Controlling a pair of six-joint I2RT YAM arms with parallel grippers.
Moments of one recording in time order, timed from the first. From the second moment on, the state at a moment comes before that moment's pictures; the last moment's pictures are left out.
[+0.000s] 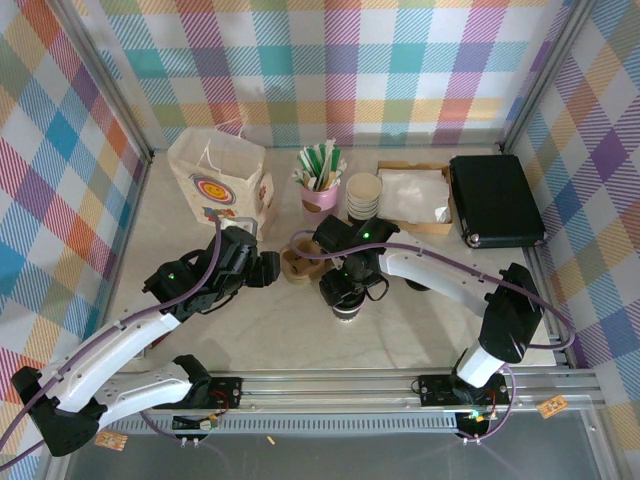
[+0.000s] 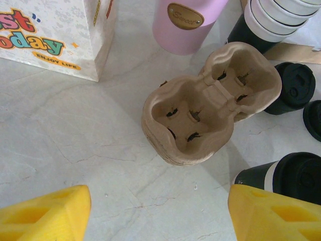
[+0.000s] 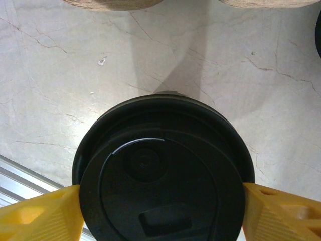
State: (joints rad) left arm -0.76 0.96 1.02 -0.87 -0.30 -0.58; right arm 0.95 1.62 1.40 -1.16 0.01 0.39
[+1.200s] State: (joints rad) left arm -0.76 1.20 0.98 -0.65 0.13 -0.45; right arm 0.75 1.31 1.12 -1.10 -0.10 0.65
